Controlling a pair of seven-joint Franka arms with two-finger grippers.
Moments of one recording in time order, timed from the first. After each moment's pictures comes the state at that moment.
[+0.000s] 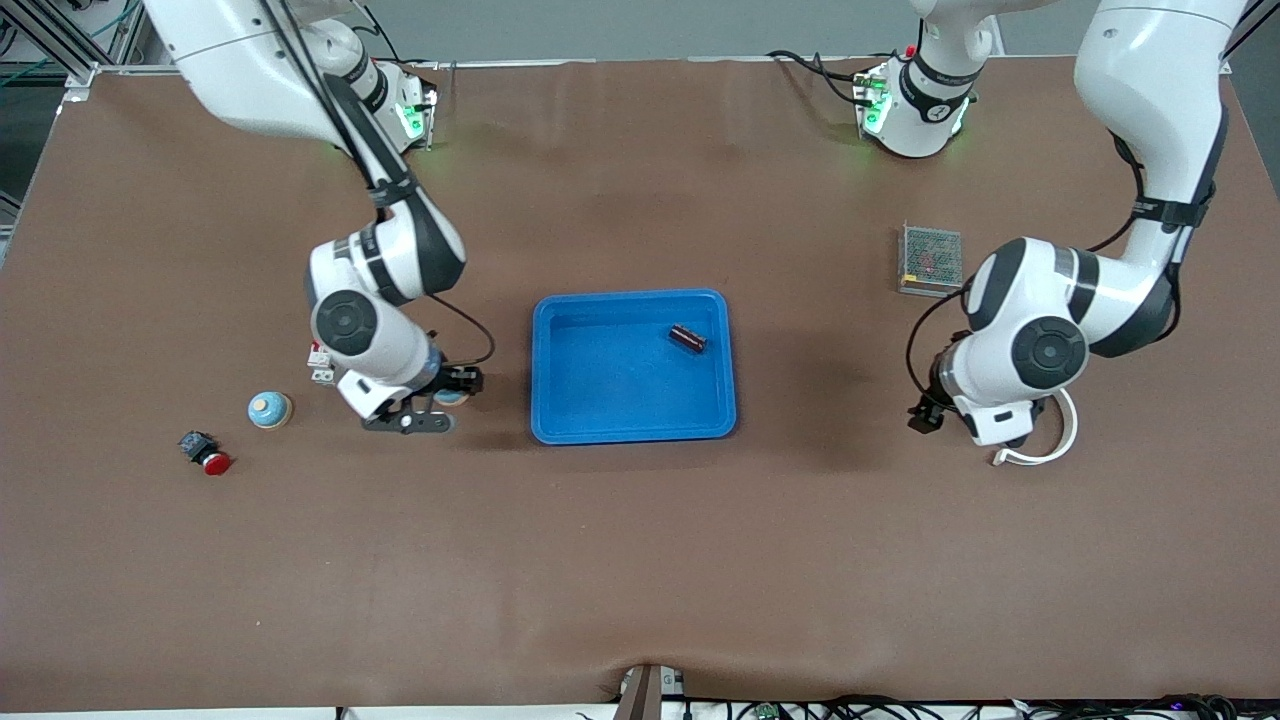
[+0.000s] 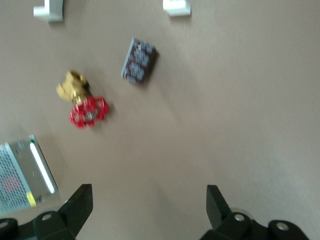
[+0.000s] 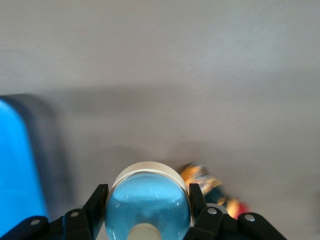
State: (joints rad) left arm 0.17 0.45 -0.38 -1.85 0.23 2.06 -1.35; right arm 0.34 0.46 0.06 -1.95 0.02 2.32 0.45
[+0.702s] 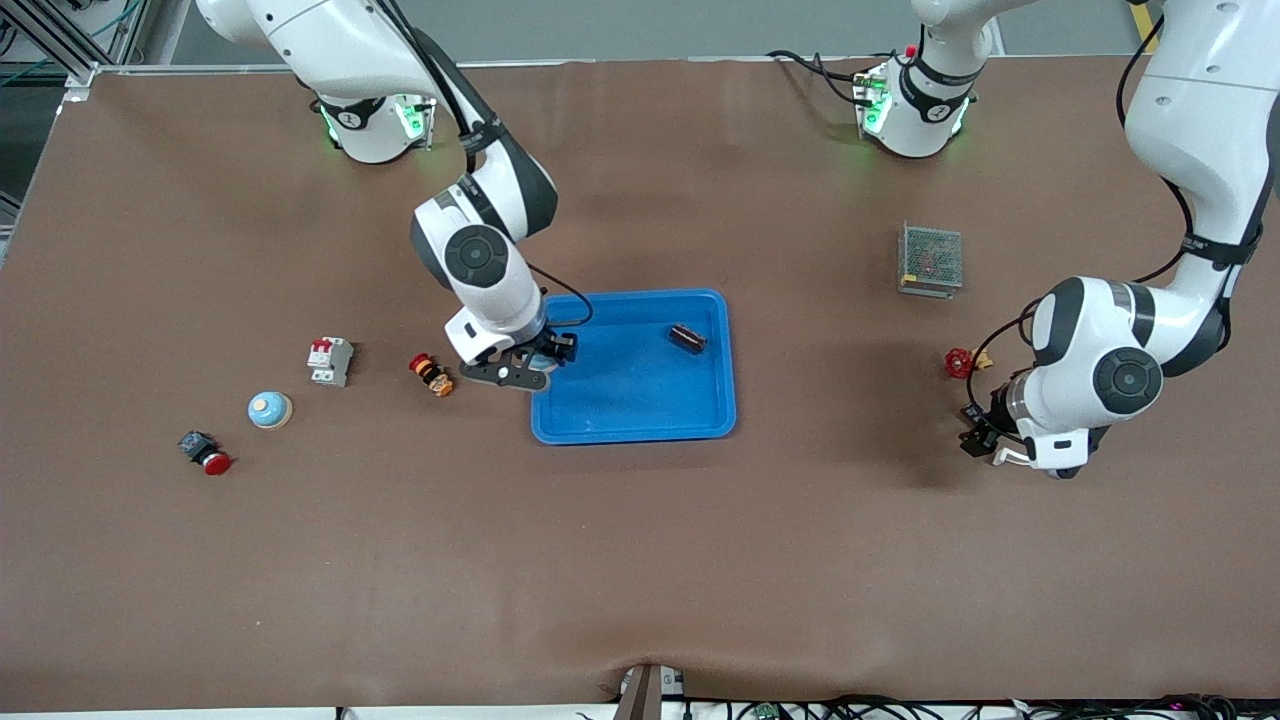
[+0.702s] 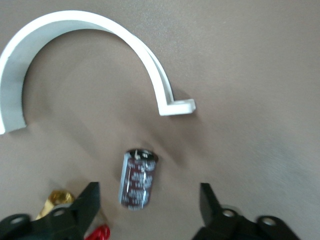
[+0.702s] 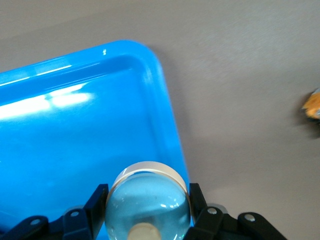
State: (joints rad) left arm 0.35 0.60 -0.38 -1.86 0.34 2.27 -1.08; right arm 0.57 0.46 0.06 -1.92 0.02 2.40 0.82
